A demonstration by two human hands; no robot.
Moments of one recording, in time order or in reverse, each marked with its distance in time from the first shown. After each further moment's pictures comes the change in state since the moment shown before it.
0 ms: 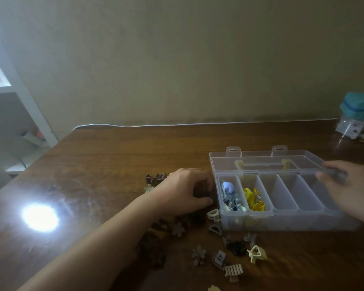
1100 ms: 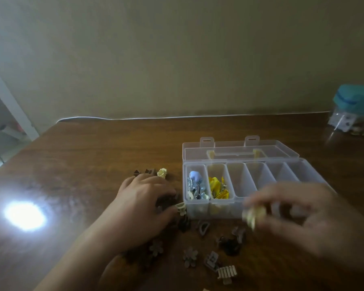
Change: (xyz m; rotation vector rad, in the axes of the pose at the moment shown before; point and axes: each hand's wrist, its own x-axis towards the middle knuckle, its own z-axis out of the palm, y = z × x) left_hand -0.064 -0.004 -0.002 0.216 0.136 -0.234; right_hand -0.082 -0.083 -0.024 0.365 -0.379 -0.861
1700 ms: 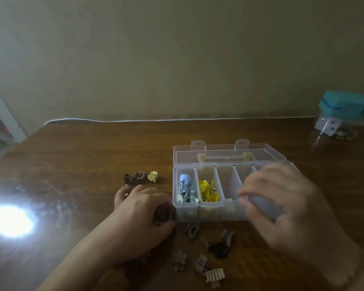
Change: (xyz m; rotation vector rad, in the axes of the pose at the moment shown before) left_hand -0.003 0.016 0.004 -0.078 -0.082 -0.043; right_hand 0.005 0.008 0.014 -0.396 0.350 -0.169
